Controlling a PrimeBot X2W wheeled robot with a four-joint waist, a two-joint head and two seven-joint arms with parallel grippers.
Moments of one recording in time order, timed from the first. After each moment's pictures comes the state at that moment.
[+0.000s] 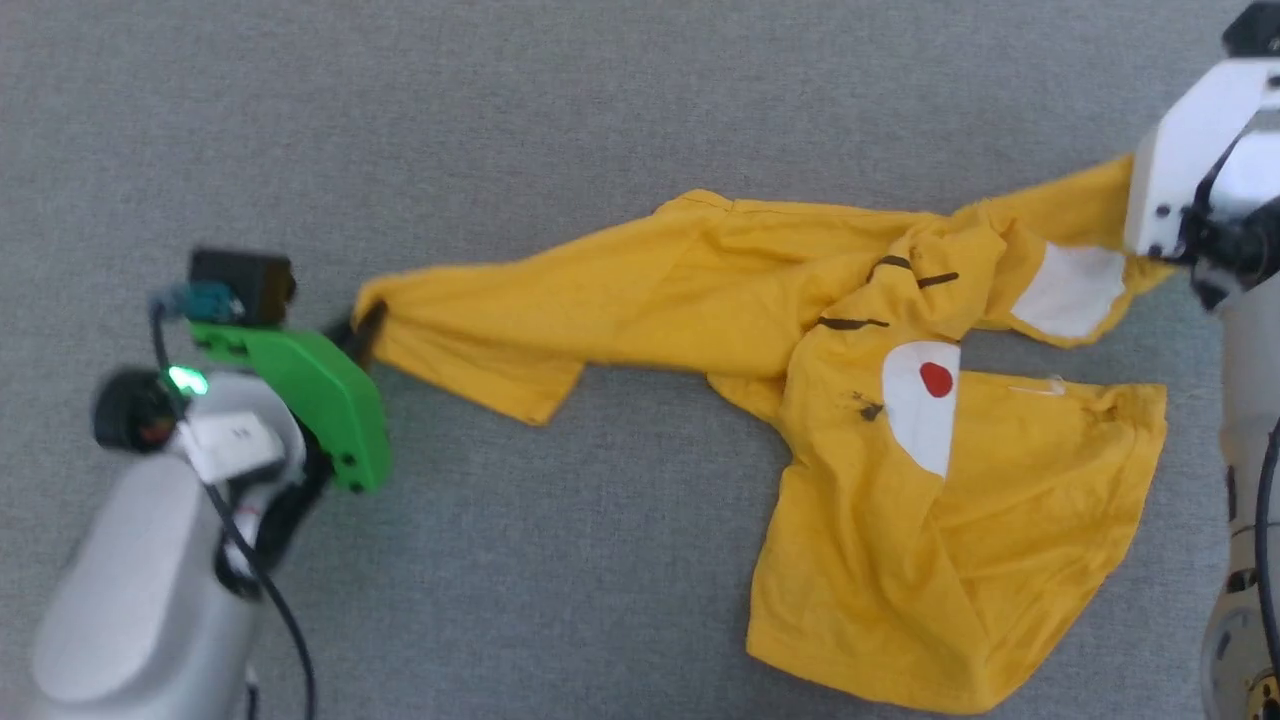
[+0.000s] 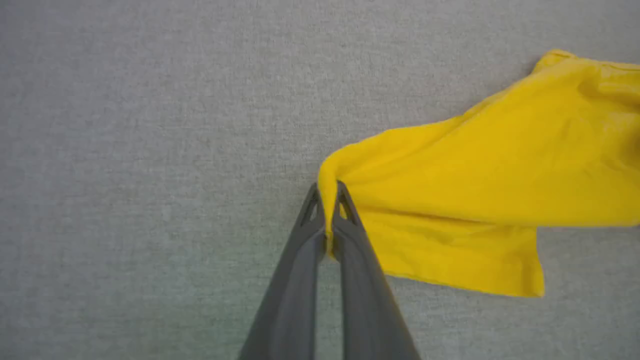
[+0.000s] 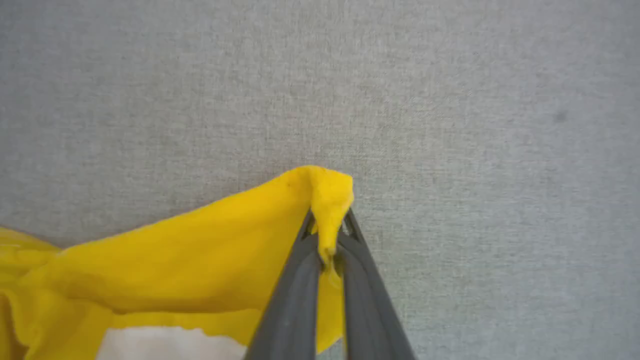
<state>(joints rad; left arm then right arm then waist) -0.39 0.39 -0.24 0.03 -0.52 0.01 0.48 -0.95 -0.16 -0.30 0.71 -0.12 0.13 0.79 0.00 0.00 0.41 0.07</state>
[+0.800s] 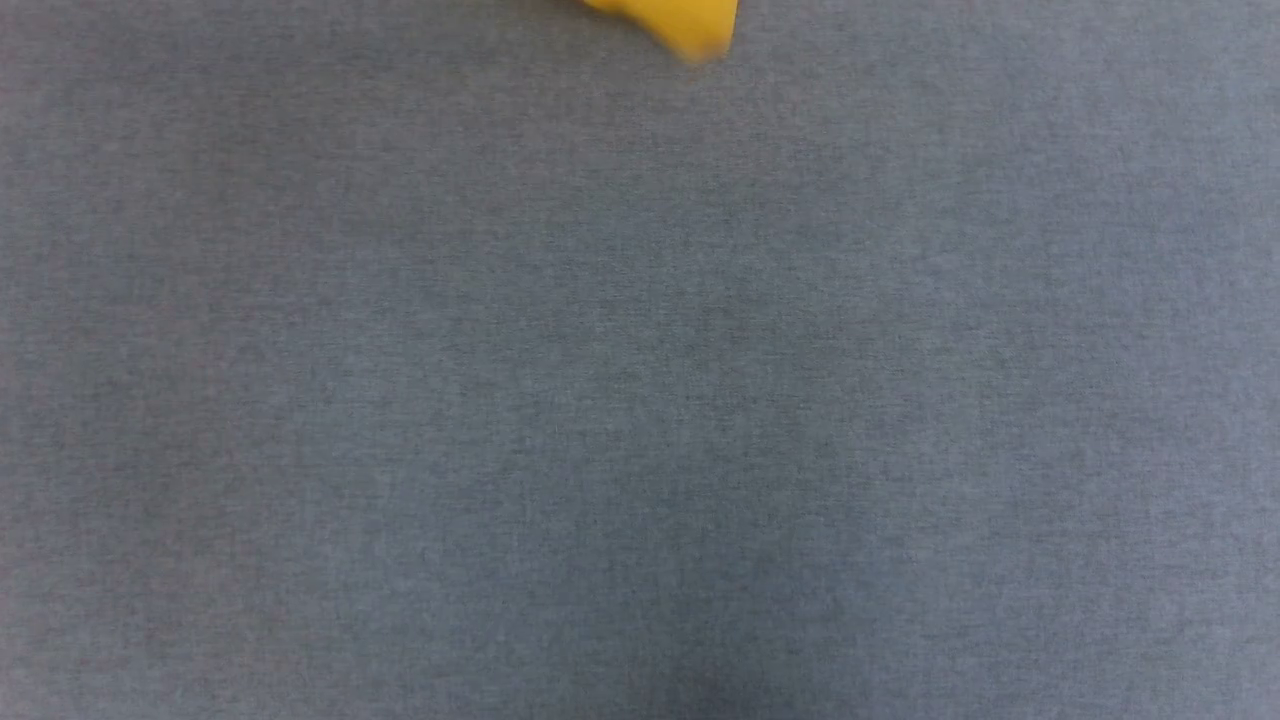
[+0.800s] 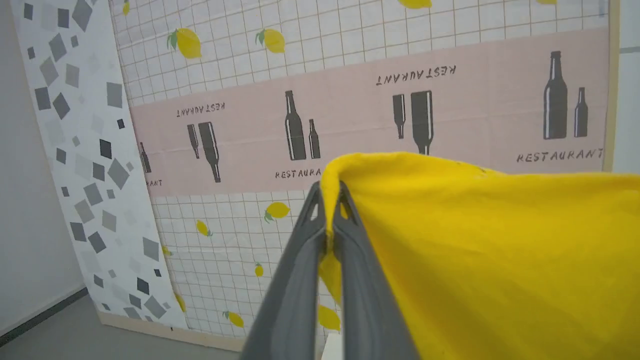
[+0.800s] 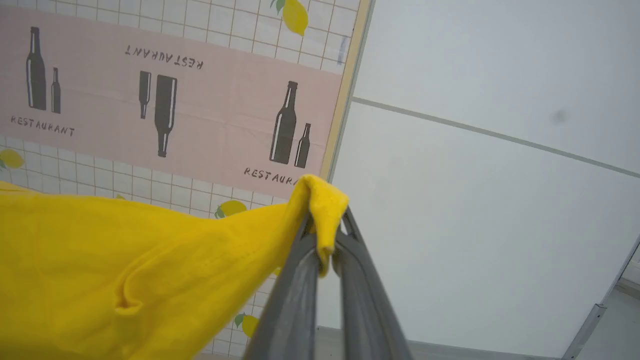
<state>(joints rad) -1.37 0.51 -0.10 0.27 -0.26 0.13 0.13 -1.62 -0.16 -0.15 0.52 -0.16 0.13 0.28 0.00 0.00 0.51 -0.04</state>
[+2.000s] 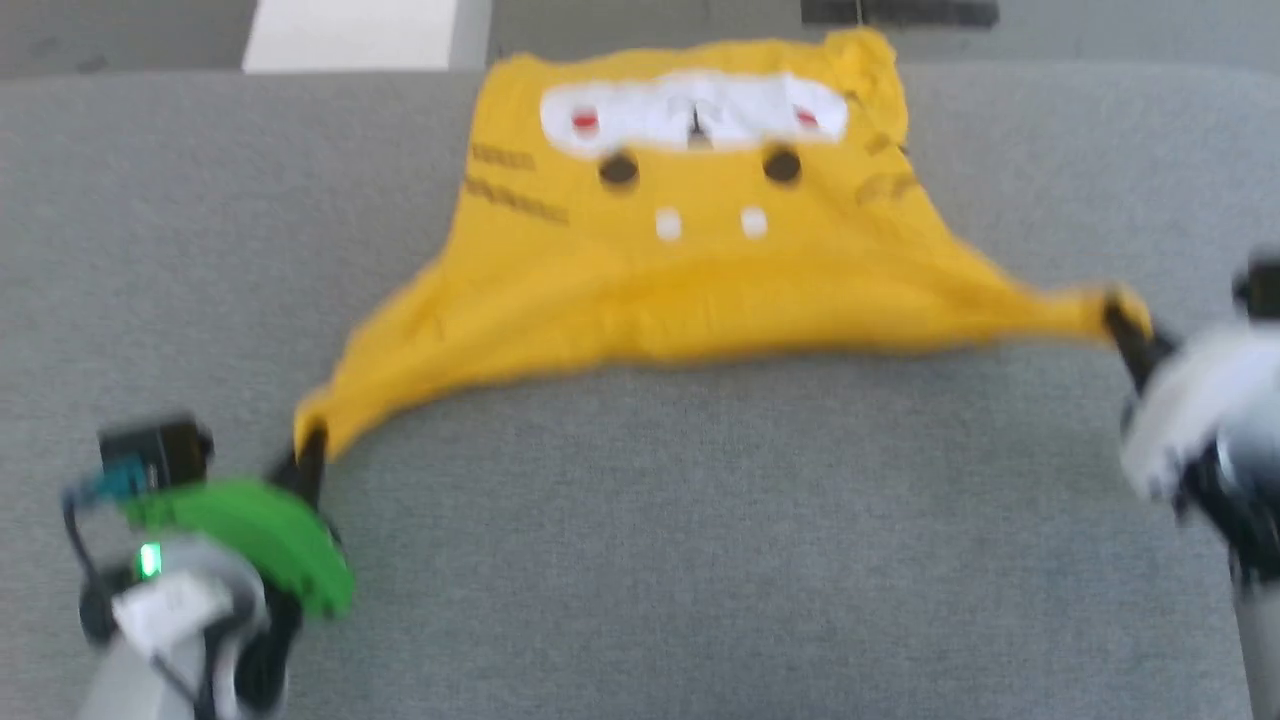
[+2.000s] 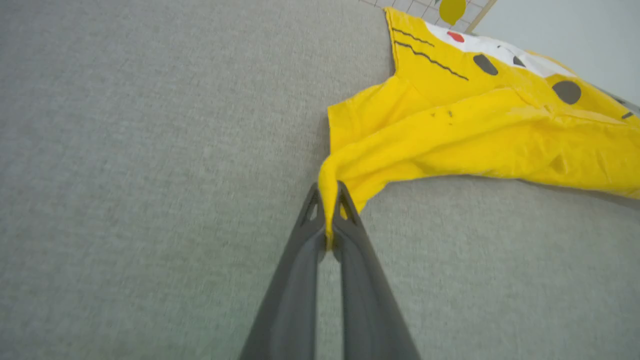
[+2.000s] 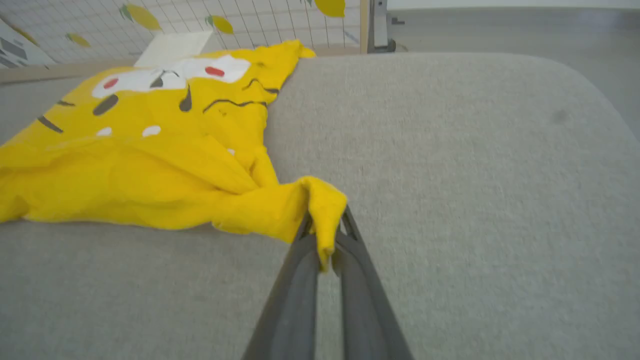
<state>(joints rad) -0.15 0.34 -0.11 0.03 -0.65 0.09 0.27 -0.38 -0.30 -0.07 0.21 0.40 0.13 0.45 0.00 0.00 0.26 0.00</state>
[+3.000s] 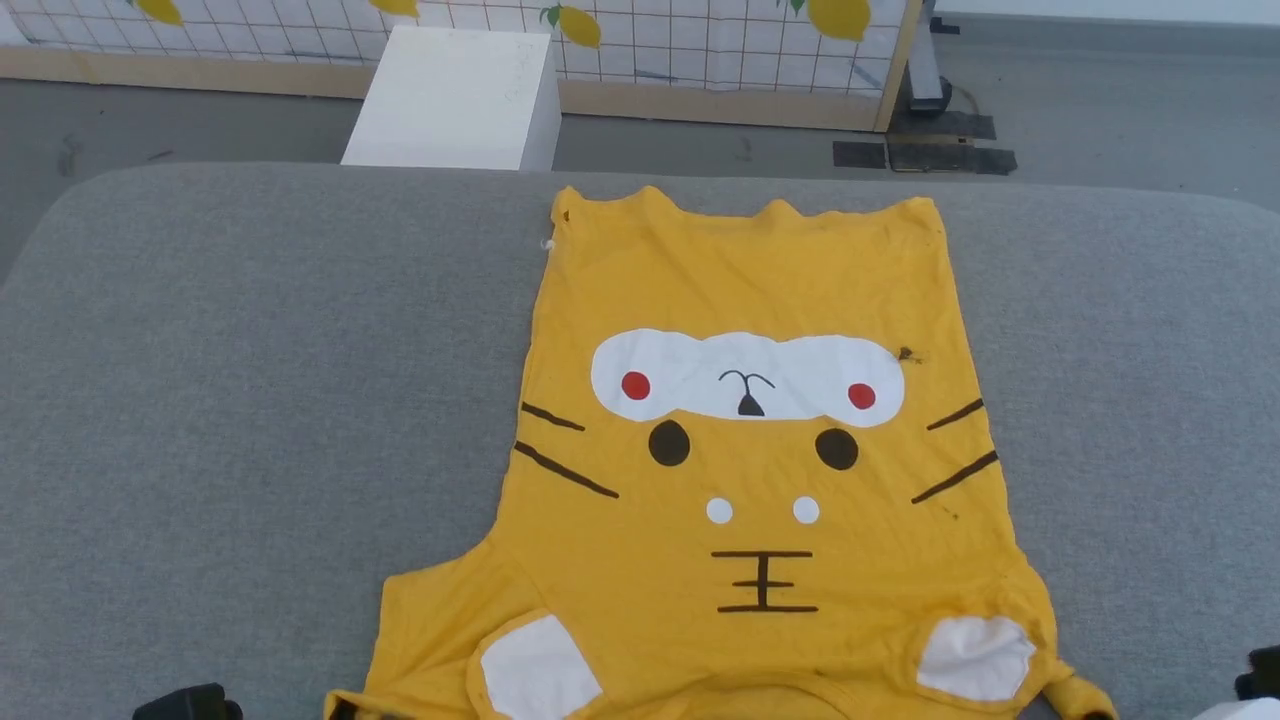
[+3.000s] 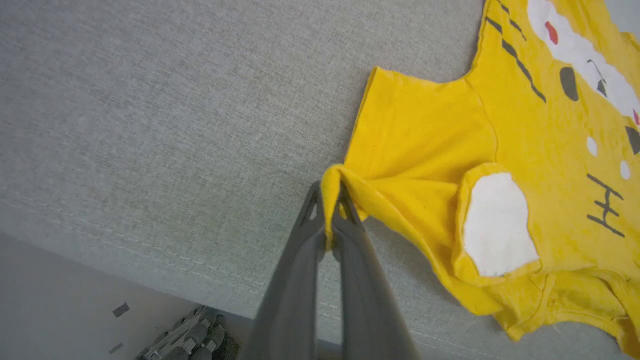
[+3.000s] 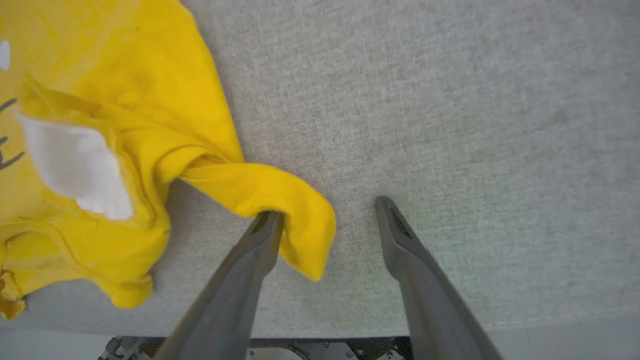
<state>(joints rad) 0.33 0.28 -0.10 -0.16 -0.72 0.19 0.29 0.23 -0.05 -0.35 0.02 0.39 0.13 0.68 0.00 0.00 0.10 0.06</state>
